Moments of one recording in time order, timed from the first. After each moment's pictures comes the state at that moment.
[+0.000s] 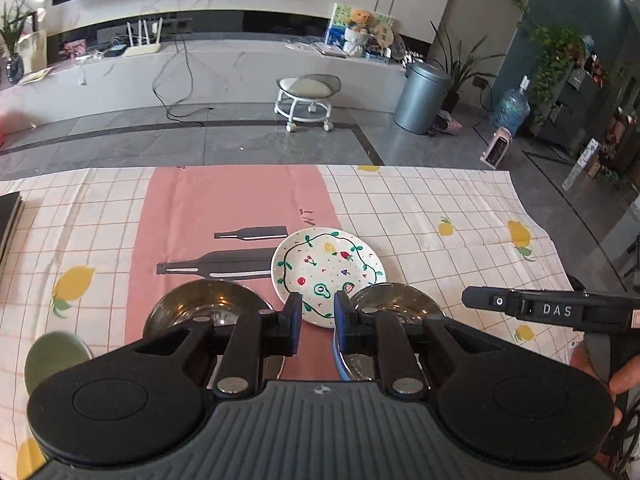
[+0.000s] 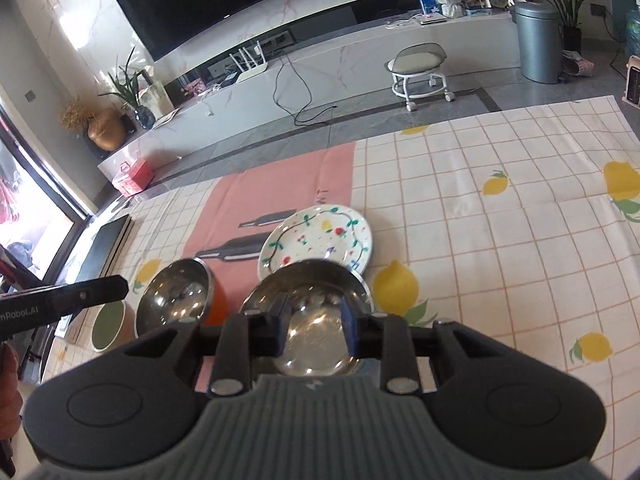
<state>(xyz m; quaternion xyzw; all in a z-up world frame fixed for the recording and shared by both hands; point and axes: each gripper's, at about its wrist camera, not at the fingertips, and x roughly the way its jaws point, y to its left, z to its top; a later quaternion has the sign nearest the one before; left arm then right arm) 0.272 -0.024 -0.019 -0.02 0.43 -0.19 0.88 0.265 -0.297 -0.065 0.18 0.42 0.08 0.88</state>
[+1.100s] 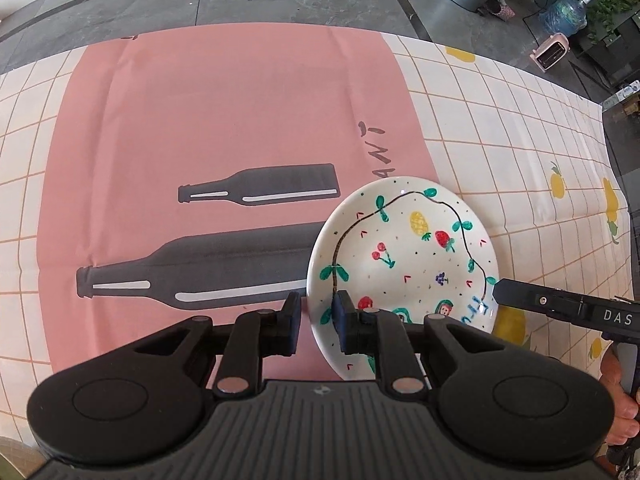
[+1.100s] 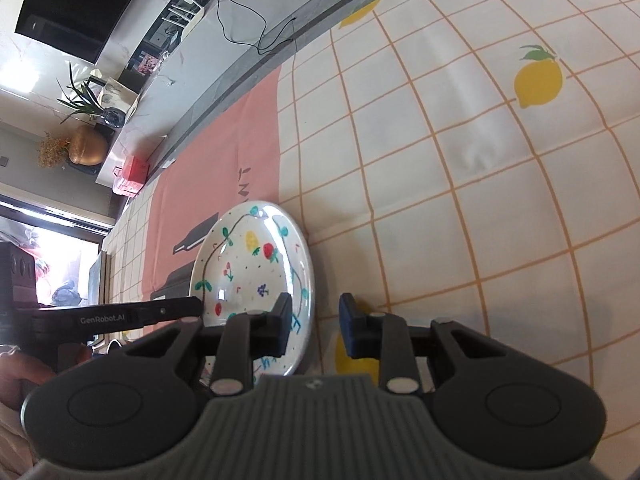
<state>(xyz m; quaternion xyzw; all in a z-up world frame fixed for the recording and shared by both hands) 0.443 -0.046 -0.152 -0.02 0.64 -0.17 0.75 0.403 -0.347 -0.189 0.34 0.54 0.10 0.77</state>
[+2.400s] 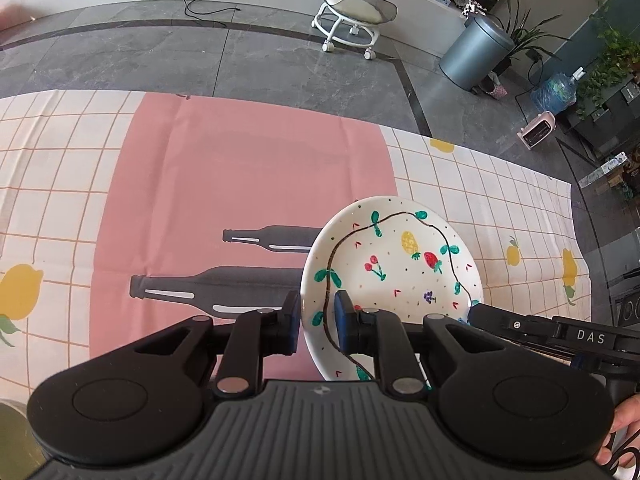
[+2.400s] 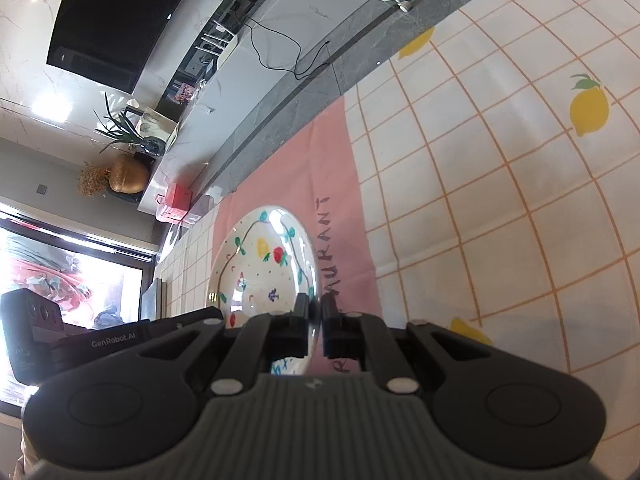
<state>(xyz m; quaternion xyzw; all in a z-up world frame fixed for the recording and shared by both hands) 0.421 -0.009 -0.086 -0.09 0.56 -0.16 0.81 0.397 -0.333 -0.143 0.39 0.49 0.13 0.77</state>
